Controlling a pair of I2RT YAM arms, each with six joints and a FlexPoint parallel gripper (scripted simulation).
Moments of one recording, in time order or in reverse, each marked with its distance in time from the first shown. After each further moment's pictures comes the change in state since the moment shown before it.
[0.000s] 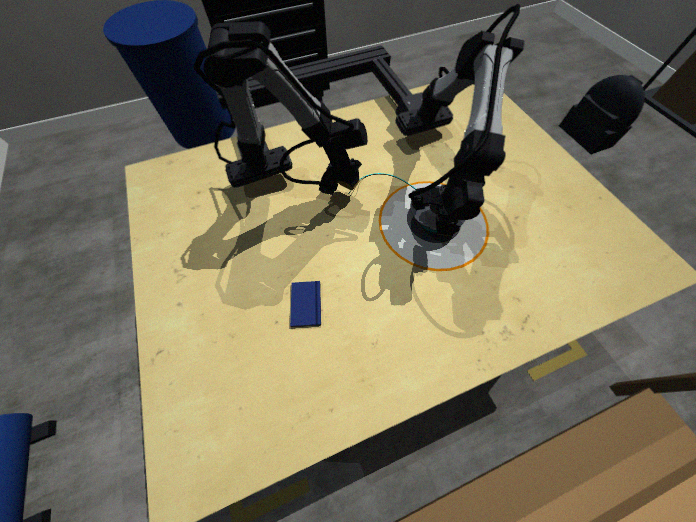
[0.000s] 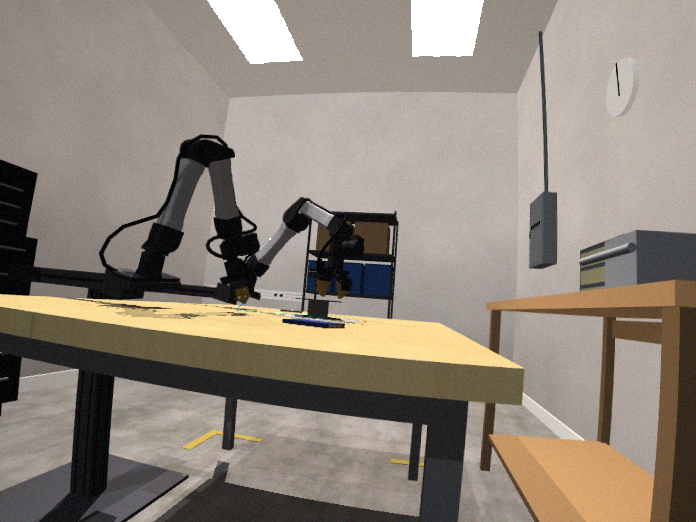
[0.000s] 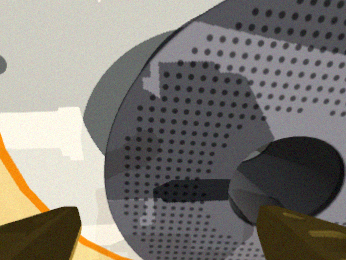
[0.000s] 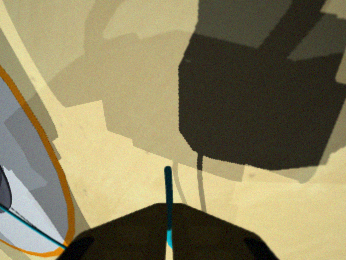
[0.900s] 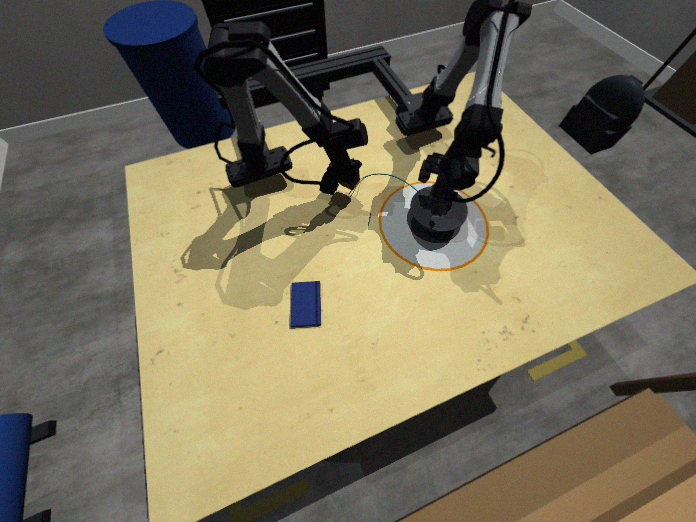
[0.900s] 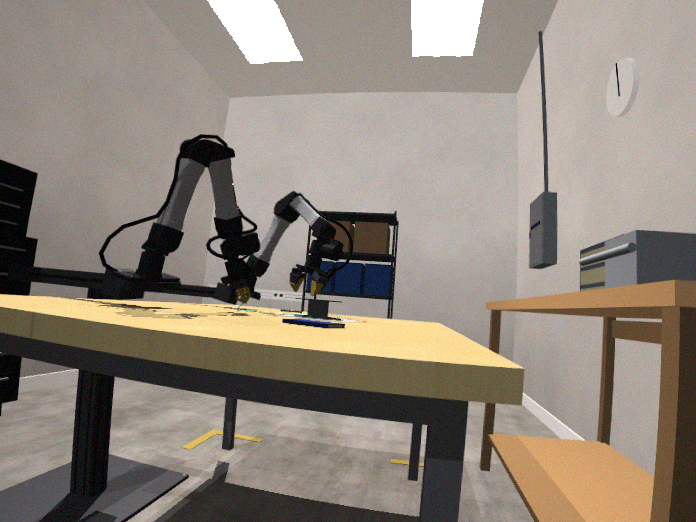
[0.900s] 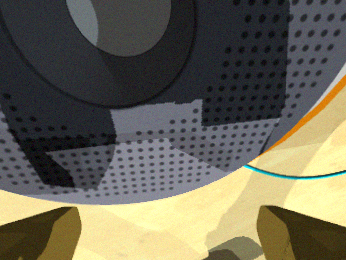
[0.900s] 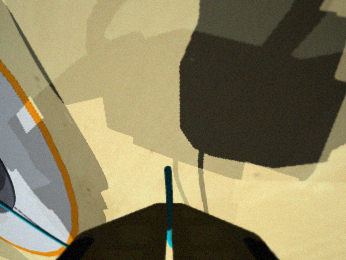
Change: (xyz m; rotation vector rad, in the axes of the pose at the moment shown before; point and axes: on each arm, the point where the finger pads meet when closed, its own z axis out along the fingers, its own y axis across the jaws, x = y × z) left arm -0.013 -0.125 -0.002 0.198 0.052 -1.468; right arm 0.000 0.002 0.000 -0.003 0.003 0.005
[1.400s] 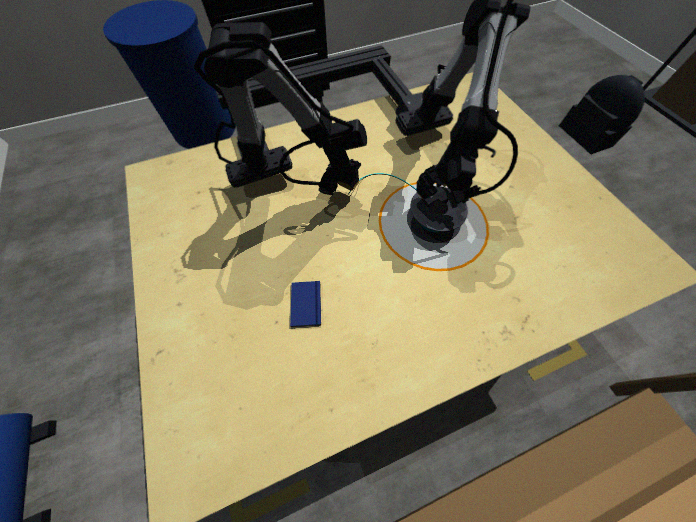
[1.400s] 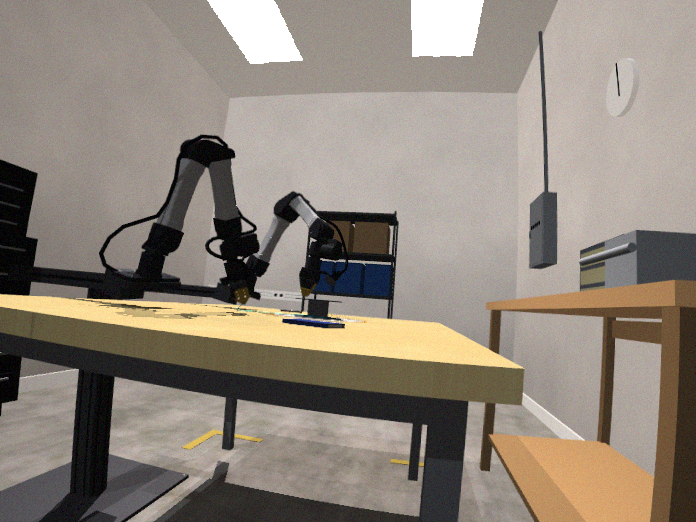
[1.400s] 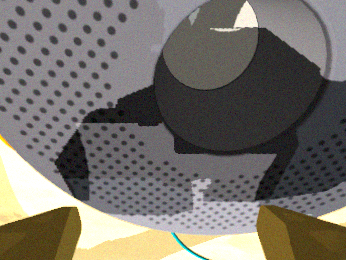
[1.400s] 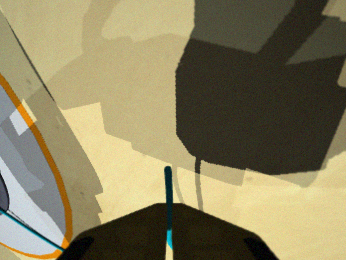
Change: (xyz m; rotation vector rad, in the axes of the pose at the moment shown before) left arm -0.018 -0.005 0.006 0.031 -0.074 -0.820; right arm -0.001 -0.004 0.002 0.005 -0.002 -0.002
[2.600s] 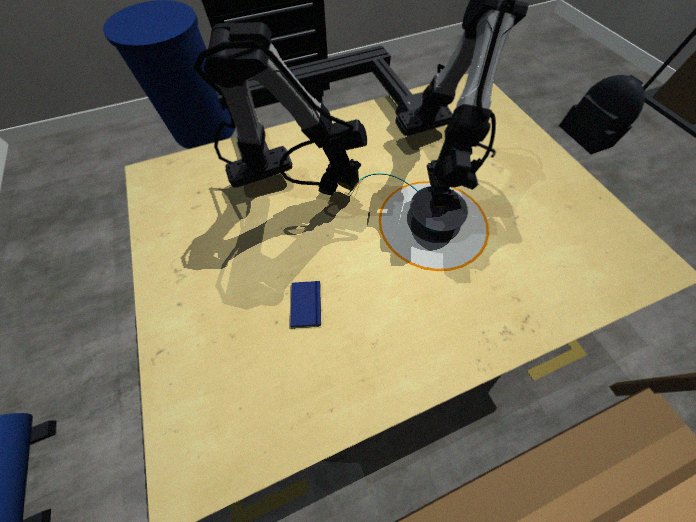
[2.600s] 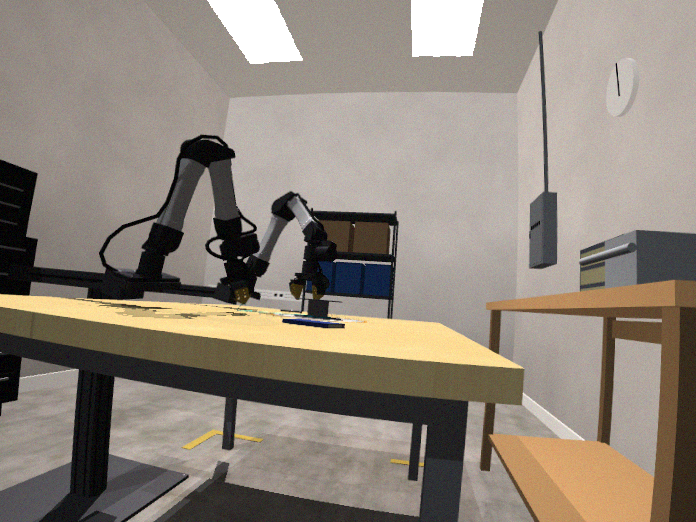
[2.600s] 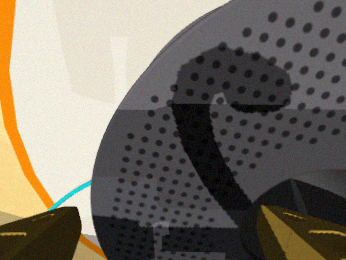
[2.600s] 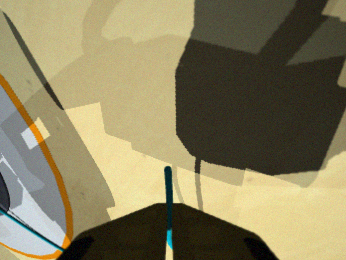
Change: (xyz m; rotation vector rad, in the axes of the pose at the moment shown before) left arm -0.006 0.005 0.015 0.067 -0.123 -1.005; right arm 0.000 0.000 0.000 0.000 0.000 0.002
